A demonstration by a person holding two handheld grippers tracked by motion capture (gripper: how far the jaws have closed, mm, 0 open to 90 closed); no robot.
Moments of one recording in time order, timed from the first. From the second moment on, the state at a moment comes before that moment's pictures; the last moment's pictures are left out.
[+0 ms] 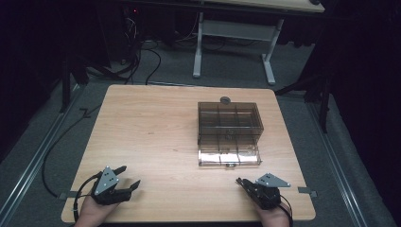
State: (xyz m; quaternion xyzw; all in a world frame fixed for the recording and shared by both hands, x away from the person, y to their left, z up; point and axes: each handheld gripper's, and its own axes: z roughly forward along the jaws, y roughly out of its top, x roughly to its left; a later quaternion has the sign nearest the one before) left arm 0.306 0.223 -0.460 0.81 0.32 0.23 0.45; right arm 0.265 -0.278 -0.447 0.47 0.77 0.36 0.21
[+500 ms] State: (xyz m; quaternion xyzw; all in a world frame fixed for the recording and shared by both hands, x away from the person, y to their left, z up) left arm 0.306 0.223 -0.460 0.81 0.32 0.23 0.45; right arm 0.273 -0.282 -0.451 0.48 0.77 0.36 0.21
